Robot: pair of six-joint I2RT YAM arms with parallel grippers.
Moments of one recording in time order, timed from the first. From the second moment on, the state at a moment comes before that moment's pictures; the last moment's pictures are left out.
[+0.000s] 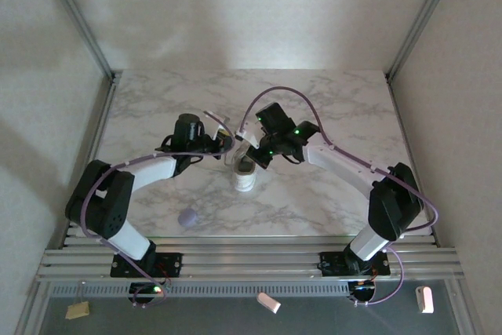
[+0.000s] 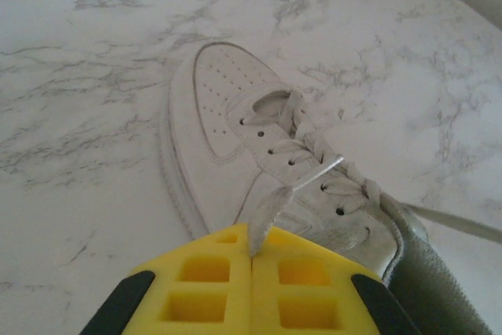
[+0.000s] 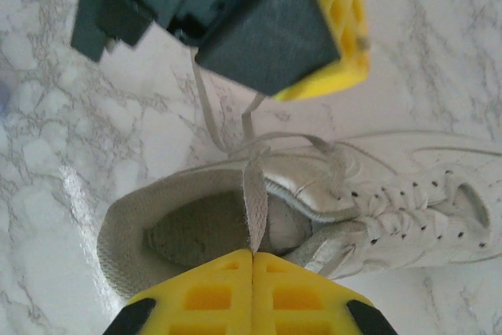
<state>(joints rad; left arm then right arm) -0.37 1.60 0.79 0.28 0.48 -0.04 0.77 1.61 1.30 -0.60 -0.21 -0.37</state>
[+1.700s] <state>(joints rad) -0.35 1.72 0.89 0.03 0.97 0.37 0.59 1.77 1.32 -0.42 -0.63 -0.25</state>
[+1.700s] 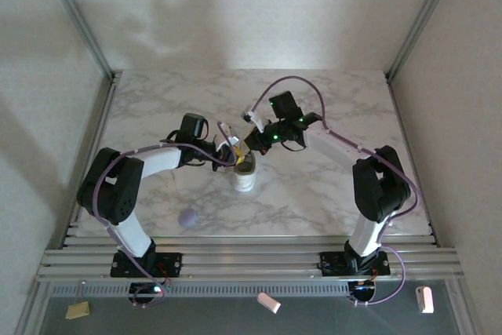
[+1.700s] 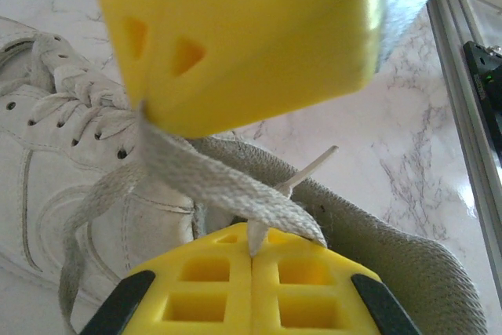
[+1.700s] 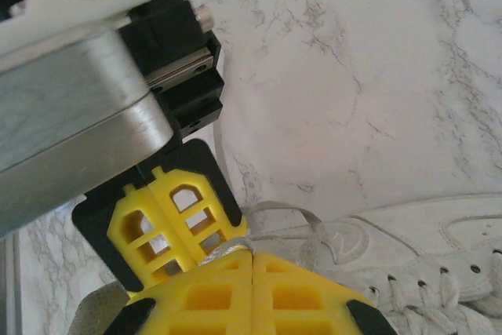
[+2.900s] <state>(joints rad) -0.35 1.74 0.89 0.08 1.00 0.33 0.57 1.52 1.21 -0.34 -0.40 0.02</state>
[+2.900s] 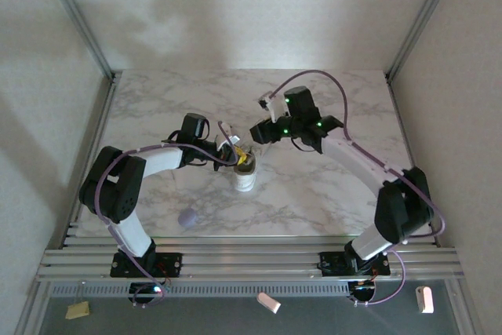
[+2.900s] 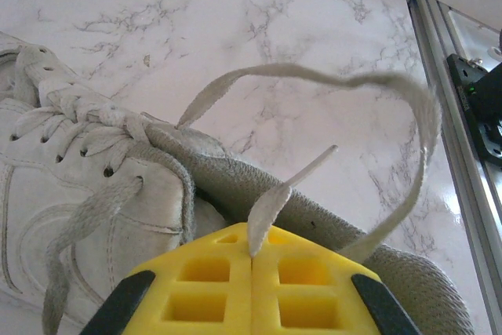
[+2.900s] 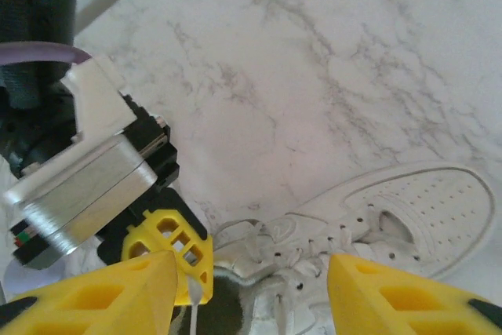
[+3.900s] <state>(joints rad) -0.36 1.75 0.89 0.10 0.99 0.29 0.63 1.39 0.59 0.24 -0.29 0.93</state>
